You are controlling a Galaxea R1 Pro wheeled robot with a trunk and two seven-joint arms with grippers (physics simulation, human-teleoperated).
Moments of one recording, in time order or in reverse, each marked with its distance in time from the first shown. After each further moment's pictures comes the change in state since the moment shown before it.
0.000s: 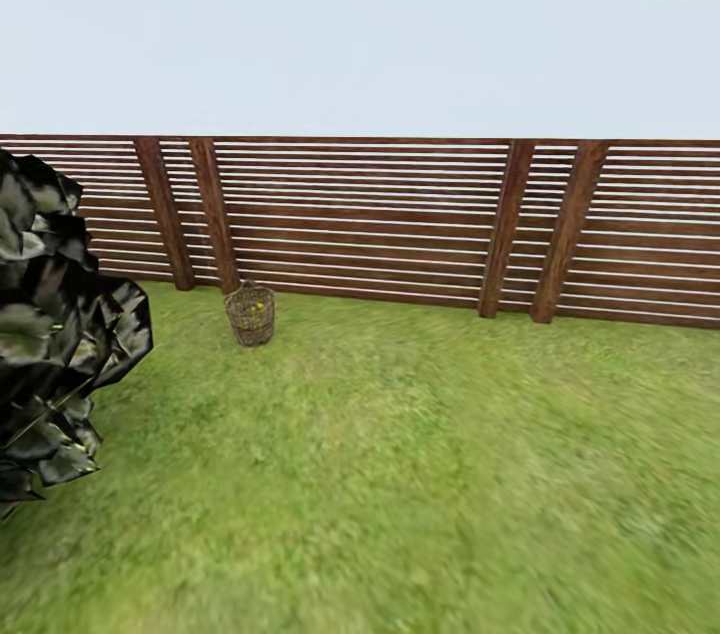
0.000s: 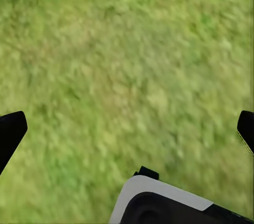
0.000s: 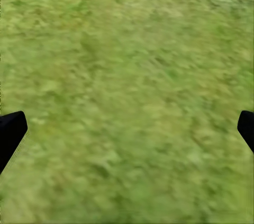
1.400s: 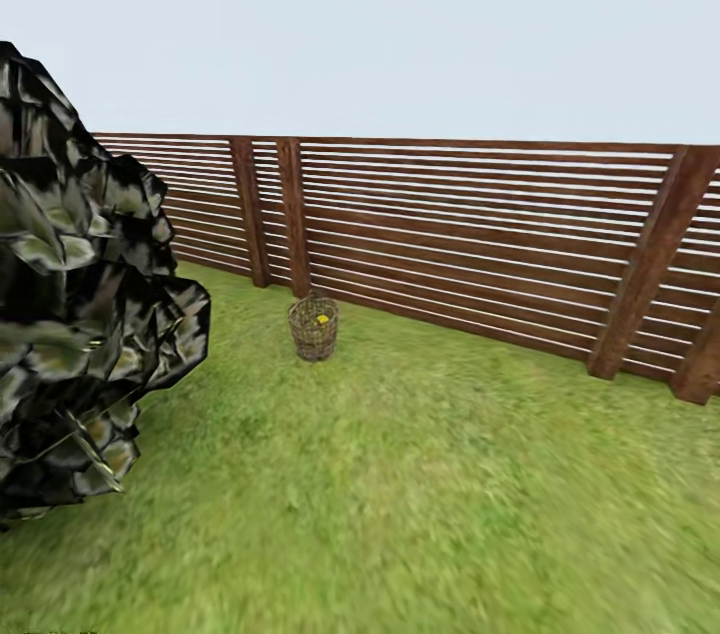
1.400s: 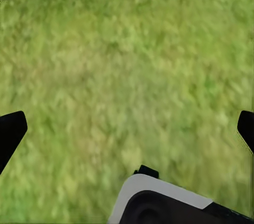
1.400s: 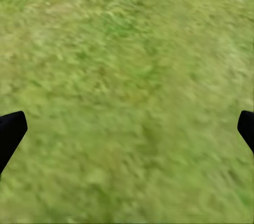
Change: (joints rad) left arm 0.000 0.000 0.000 0.000 -0.001 0.005 -0.001; right arm 0.000 0.000 0.000 0.001 0.000 -0.002 -0.001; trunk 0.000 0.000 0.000
